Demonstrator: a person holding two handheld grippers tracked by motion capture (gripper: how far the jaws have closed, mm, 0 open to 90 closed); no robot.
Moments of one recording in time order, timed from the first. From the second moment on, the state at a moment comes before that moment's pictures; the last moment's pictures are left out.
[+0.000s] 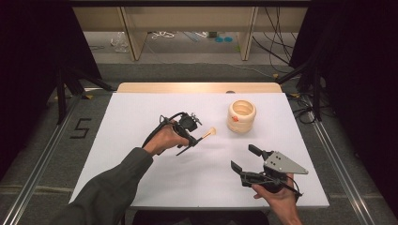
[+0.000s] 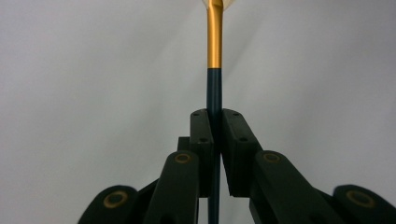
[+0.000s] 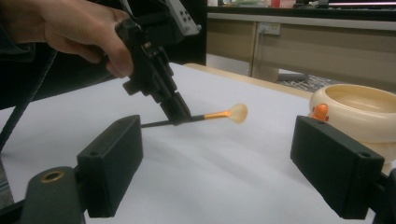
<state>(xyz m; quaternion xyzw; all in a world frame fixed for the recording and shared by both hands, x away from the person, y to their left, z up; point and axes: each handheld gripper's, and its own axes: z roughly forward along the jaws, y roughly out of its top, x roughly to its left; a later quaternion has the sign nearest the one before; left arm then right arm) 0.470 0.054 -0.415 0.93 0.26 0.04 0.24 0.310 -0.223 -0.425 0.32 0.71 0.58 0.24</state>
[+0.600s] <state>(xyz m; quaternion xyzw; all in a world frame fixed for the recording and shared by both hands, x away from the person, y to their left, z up) 0.440 0.071 -0.389 0.88 0.27 0.04 0.38 0.312 -0.226 -0.426 0.34 0.69 0.60 0.21</state>
